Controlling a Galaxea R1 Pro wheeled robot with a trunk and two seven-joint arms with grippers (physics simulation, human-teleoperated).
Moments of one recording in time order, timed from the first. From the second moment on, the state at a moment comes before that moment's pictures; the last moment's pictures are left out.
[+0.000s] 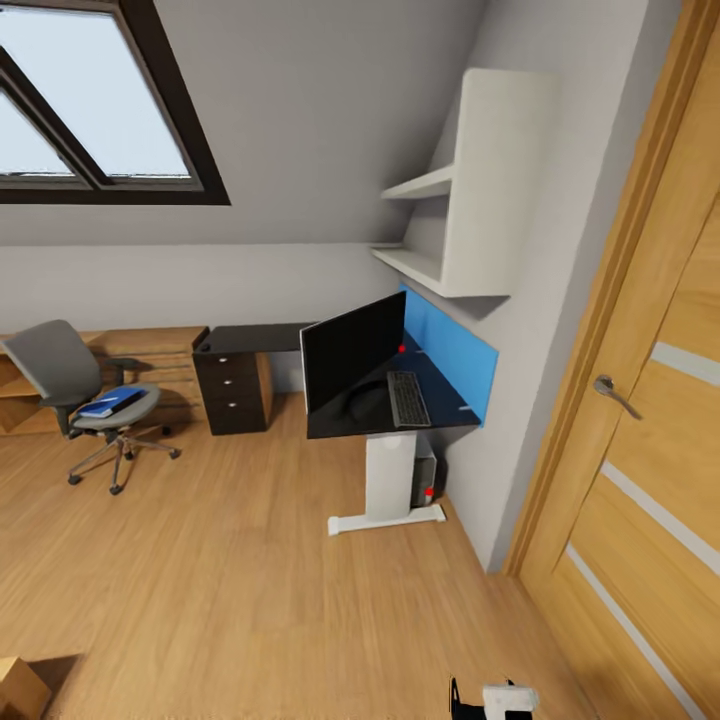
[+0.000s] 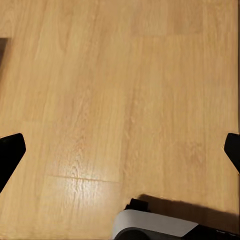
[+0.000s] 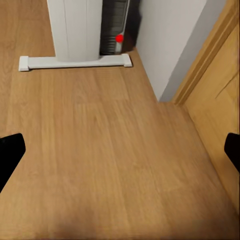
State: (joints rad) left arm -0.06 -0.06 -0.23 -0.31 0.22 -0.41 0.38; right arm -0.40 0.08 0.26 0.02 -0.09 -0.71 -0.31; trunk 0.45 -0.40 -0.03
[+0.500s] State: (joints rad) left arm -0.07 -0.05 -0.22 -0.30 0.22 -0.41 0.38; right arm -0.40 0.07 0.25 0.01 -0.09 -0.72 -0.31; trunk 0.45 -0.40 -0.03
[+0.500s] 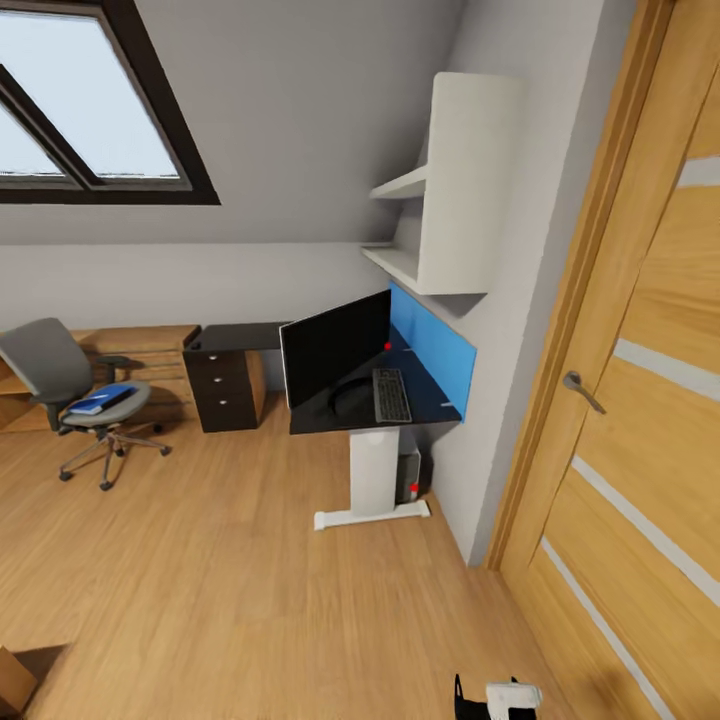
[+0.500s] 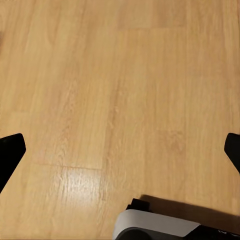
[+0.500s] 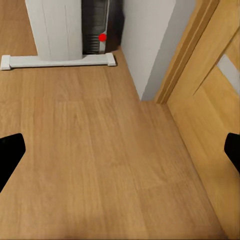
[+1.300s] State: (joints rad) left arm -0.07 -0.04 -0.22 -0.31 0.22 -0.41 0.38; right arm -0.82 0.07 0.22 -0.41 -0.27 0.02 -0.30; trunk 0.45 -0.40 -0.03
